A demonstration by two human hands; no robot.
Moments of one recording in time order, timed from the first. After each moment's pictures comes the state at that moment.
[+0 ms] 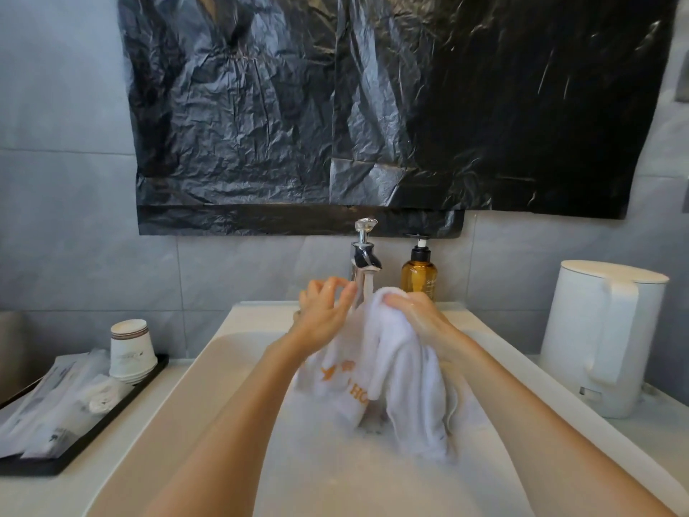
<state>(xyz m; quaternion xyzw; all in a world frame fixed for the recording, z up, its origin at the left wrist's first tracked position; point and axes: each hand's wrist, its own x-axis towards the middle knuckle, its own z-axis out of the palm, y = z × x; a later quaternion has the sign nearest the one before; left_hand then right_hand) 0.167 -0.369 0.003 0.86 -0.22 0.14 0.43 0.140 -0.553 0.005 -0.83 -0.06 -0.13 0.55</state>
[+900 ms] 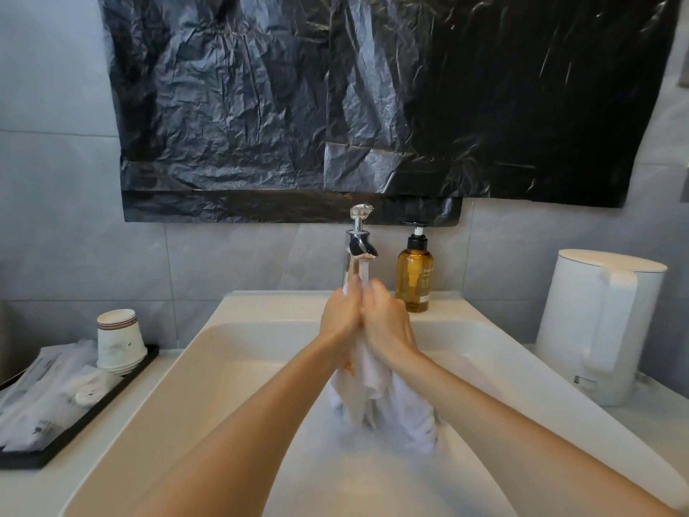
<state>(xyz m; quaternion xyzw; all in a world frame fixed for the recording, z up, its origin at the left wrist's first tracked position) 0.160 -0.424 -0.010 0.72 -0.06 0.04 0.69 0.132 -0.494 -0.012 -0.85 0.01 -0.29 0.43</state>
